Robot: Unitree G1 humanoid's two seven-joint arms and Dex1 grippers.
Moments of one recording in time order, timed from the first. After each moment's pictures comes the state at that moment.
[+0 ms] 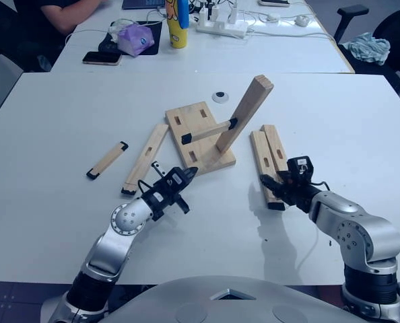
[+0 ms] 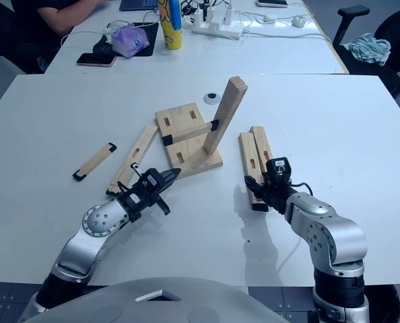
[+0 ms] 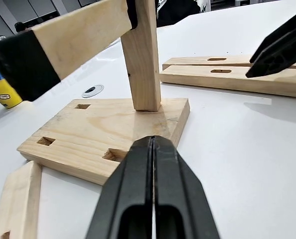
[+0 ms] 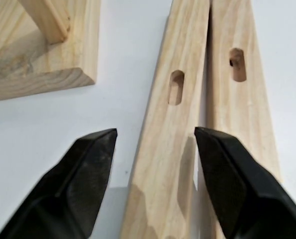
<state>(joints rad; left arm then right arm) 0.13 0.35 -0.33 -0.41 0.07 0.22 -0.43 0.07 -0.41 -0.13 -0.59 0.52 1.17 0.15</state>
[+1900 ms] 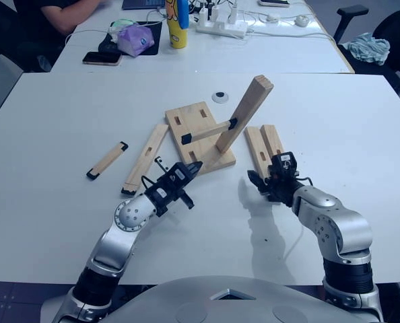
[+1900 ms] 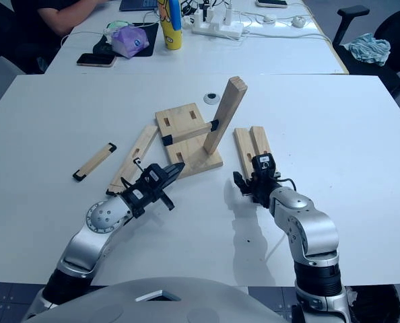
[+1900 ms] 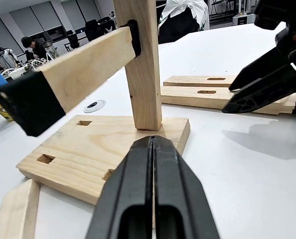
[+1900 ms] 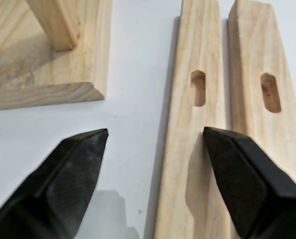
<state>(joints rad) 0.11 0.32 -0.34 -0.39 0.06 0.19 -0.45 0.02 -0.33 -0.02 -0.52 0.32 1.09 0.16</state>
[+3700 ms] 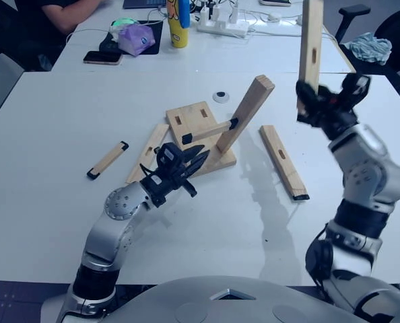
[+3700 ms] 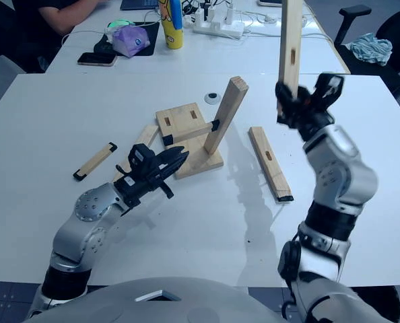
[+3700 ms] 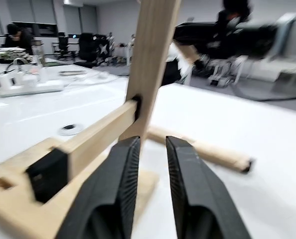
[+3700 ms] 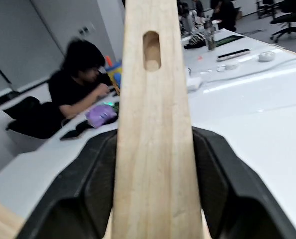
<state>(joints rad) 0.04 0.23 -0.20 -0.58 -0.40 0.49 -0.51 -0.49 -0.32 -0.53 -0.12 0.66 0.84 0.33</state>
